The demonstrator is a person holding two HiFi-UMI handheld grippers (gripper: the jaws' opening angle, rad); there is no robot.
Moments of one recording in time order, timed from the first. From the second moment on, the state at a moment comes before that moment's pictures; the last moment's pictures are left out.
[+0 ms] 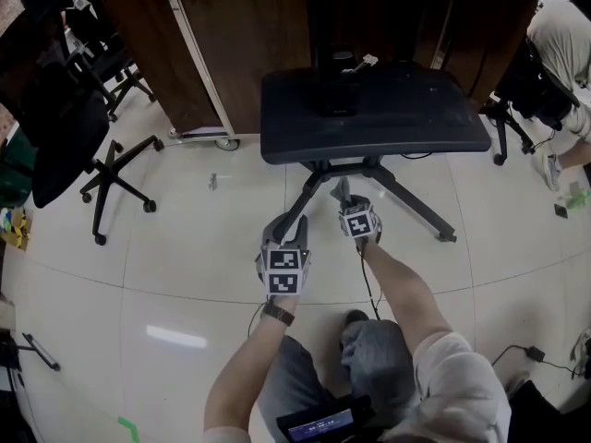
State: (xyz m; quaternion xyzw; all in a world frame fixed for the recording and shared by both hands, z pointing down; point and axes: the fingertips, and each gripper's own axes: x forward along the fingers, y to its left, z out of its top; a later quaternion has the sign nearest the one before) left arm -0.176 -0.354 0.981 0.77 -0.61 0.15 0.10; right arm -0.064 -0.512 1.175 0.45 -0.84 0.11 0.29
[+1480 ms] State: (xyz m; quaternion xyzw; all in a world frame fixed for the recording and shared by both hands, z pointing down) left arm -0.198 -0.364 1.027 0.74 -0.65 0.11 0.12; right arm 0.069 -0.542 1.253 0.46 -0.81 0.21 0.31
